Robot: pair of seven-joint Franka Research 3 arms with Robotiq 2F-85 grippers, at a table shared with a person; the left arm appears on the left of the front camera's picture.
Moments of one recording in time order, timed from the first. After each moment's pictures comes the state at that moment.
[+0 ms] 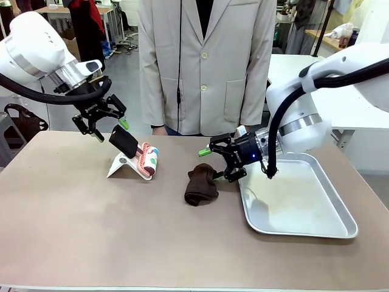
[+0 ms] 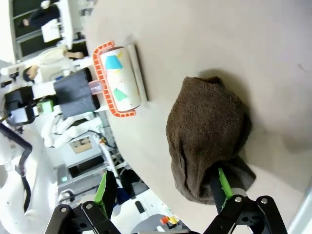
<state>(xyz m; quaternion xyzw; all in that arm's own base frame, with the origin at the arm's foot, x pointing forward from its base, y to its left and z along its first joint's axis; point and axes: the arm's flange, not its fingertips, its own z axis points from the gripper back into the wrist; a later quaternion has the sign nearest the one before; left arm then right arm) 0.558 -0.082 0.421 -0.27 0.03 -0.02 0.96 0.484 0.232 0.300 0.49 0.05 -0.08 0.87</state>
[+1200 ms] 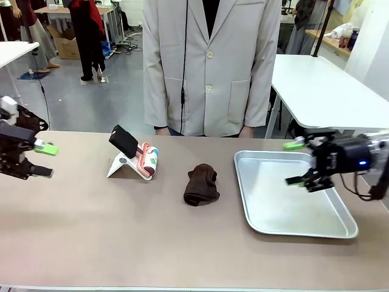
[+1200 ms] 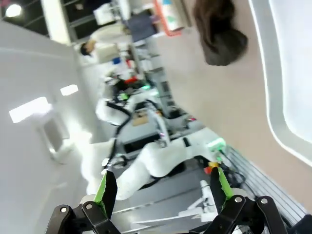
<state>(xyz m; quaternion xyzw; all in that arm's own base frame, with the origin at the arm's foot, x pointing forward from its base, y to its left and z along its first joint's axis) 0.338 0.070 0.390 -0.54 -0.13 -0.07 0.83 0.351 0.031 0.375 0.64 0.08 -0.10 0.76</state>
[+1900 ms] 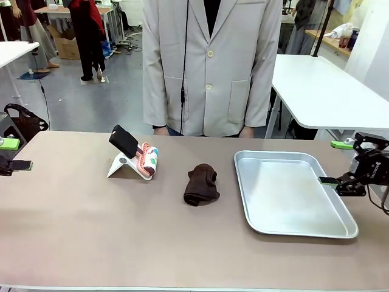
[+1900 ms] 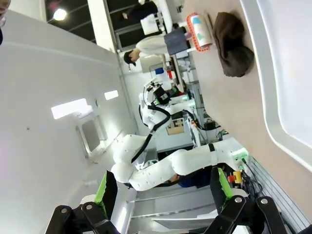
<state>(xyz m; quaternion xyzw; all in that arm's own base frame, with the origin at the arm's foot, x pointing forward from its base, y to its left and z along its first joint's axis) 0.332 0.123 0.368 -0.61 -0.19 -0.10 0.76 0.336 -0.042 0.346 0.71 0.04 -0.12 0.70</state>
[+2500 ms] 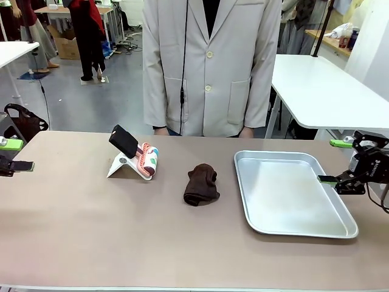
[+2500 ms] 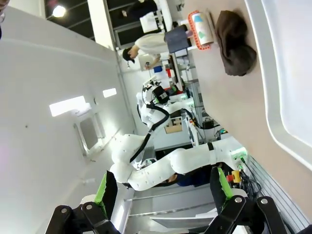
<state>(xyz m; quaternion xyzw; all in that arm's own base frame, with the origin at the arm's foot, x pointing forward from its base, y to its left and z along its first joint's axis) 0.329 0.118 0.370 -0.61 -0.19 -0.10 0.76 0.336 -0.039 0.350 0.71 0.04 -0.11 0.70</state>
